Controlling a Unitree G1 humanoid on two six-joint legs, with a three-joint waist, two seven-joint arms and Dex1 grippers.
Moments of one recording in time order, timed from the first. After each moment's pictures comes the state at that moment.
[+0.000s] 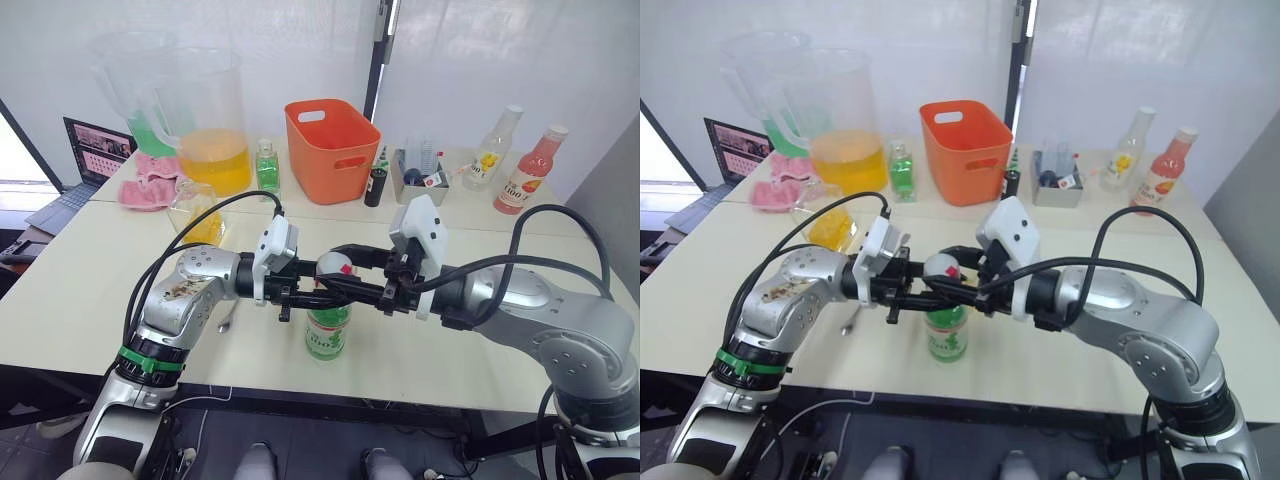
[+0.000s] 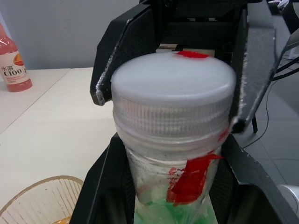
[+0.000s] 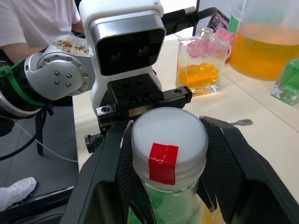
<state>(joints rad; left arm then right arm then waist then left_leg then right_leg) -0.66 0.51 -0.16 -0.07 -0.52 0.42 -1.27 -0.61 -0.67 0.06 -0.67 1.00 0.94 0.38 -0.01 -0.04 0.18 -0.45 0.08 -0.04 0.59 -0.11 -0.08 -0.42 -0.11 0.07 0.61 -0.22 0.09</state>
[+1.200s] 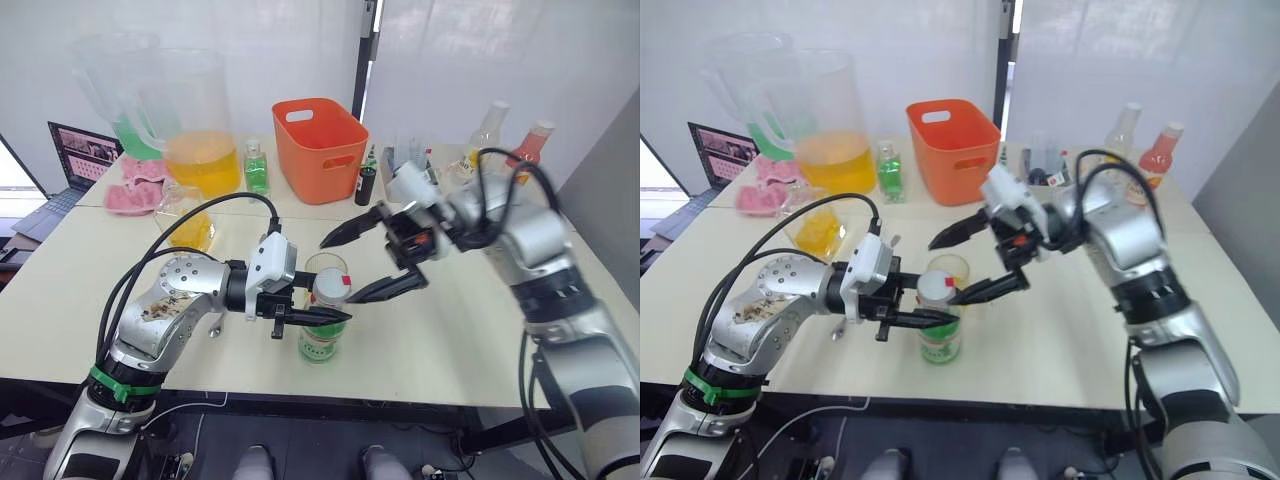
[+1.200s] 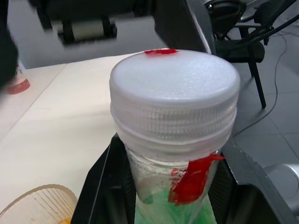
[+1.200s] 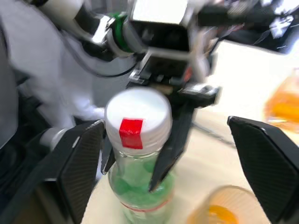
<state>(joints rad) -0.57 0.60 -0.16 -0.28 -0.53 0.46 -1.20 -0.97 -0.72 0.17 -0.01 0.63 0.50 1.45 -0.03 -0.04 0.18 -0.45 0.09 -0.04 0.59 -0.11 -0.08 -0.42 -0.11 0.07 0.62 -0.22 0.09</state>
